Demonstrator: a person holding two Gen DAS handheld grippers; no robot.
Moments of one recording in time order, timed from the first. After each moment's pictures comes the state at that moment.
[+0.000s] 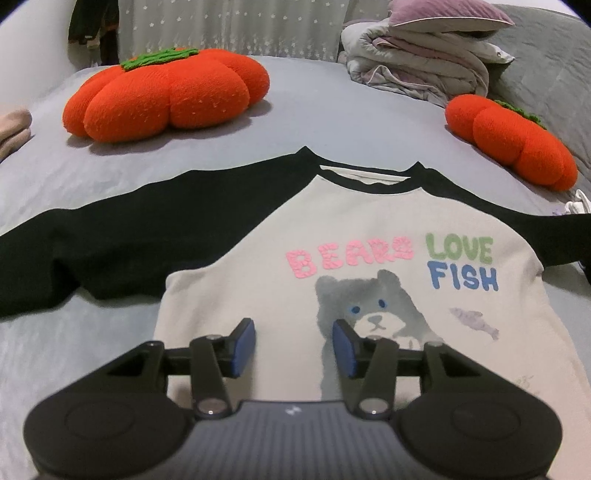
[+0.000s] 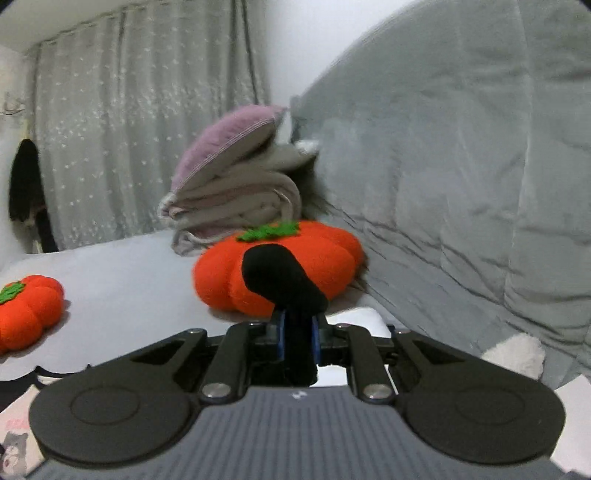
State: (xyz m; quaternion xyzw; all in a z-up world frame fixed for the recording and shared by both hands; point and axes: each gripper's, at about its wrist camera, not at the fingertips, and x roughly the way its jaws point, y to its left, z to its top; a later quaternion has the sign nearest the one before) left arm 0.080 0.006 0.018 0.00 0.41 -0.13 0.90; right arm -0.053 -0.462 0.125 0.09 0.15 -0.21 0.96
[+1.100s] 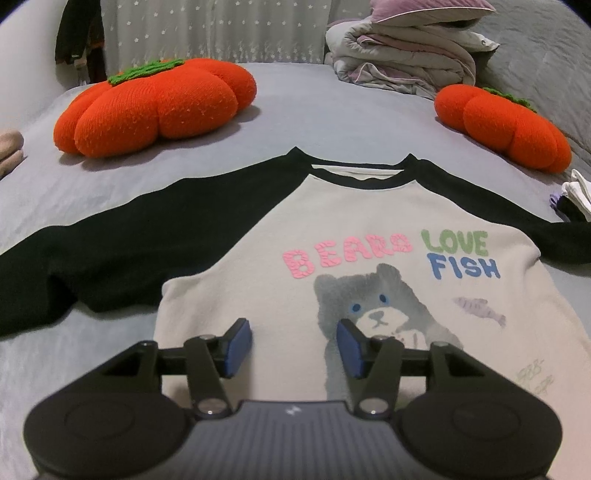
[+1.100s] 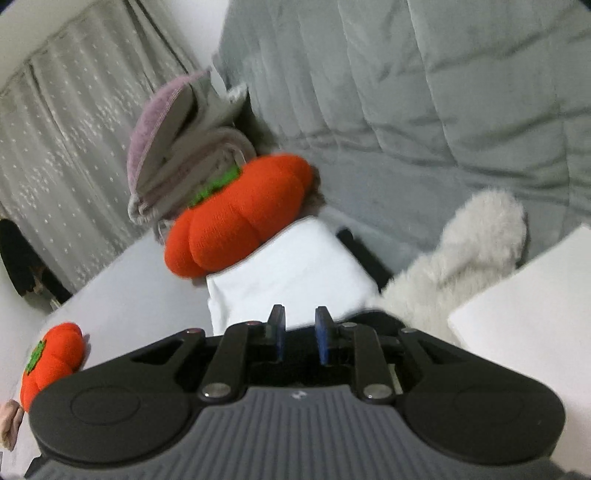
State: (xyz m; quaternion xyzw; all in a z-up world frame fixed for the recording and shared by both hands) left arm 0.080 0.002 0.014 0.03 0.39 -0.14 0.91; right arm -0.098 -0.527 0.093 0.30 0.21 -0.21 0.91
